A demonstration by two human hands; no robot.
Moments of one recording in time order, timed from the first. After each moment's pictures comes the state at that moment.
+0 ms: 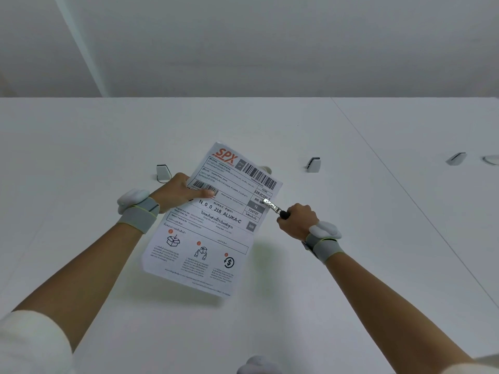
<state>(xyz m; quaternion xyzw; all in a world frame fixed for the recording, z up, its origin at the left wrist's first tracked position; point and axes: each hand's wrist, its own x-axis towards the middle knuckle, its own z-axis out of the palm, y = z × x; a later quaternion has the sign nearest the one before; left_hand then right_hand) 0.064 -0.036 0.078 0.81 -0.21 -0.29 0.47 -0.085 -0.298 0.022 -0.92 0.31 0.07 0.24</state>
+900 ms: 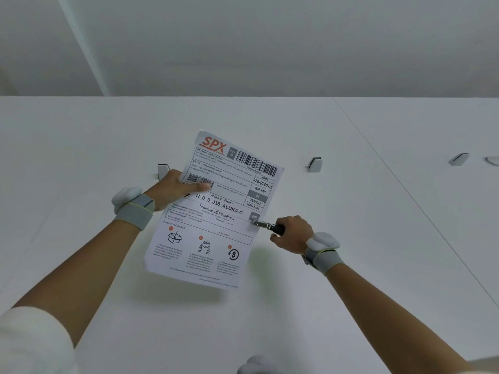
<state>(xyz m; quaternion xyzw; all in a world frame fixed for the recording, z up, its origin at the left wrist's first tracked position) 0.072 -0.031 0.077 0.79 -0.16 -0.28 0.53 -0.100 -0.288 0.001 -0.96 0.18 0.08 0.21</state>
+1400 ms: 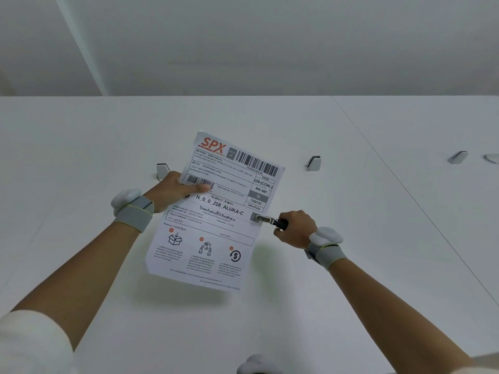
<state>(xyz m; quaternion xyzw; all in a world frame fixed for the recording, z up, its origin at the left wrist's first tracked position) 0.064 -0.031 0.079 0.78 -0.16 -0.29 0.53 -0.096 -0.299 0.002 -0.96 0.18 0.06 0.19</state>
